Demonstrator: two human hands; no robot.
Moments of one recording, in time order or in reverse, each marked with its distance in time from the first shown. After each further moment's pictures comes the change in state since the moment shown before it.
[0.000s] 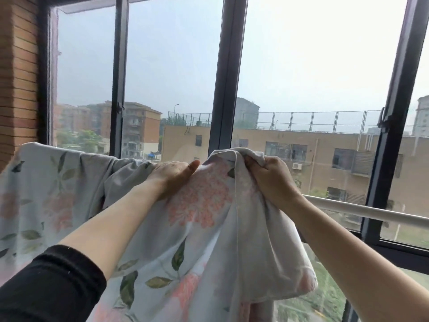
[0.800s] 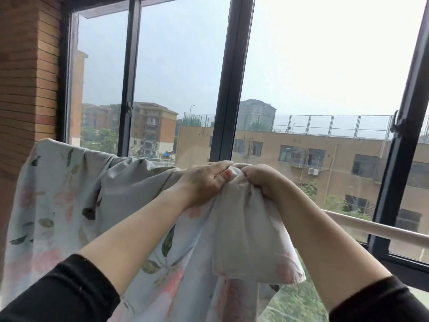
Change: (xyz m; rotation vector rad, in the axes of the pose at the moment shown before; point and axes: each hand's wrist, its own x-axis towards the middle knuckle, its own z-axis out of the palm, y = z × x) left_hand -0.002 0.104 0.031 -0.160 0.035 0.239; right_hand 0.052 0.045 0.002 0.373 -0.542 0.451
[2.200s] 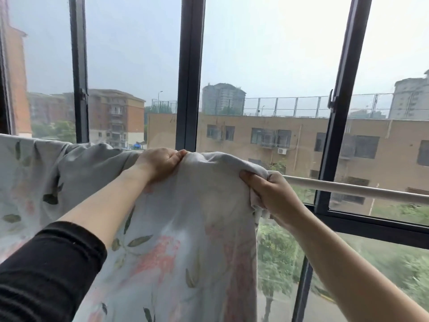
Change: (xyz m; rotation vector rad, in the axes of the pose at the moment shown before) left_hand 0.003 0.003 0.006 0.235 -0.037 -0.151; right_hand -0.167 0.061 -0.041 0.146 0.355 -0.269
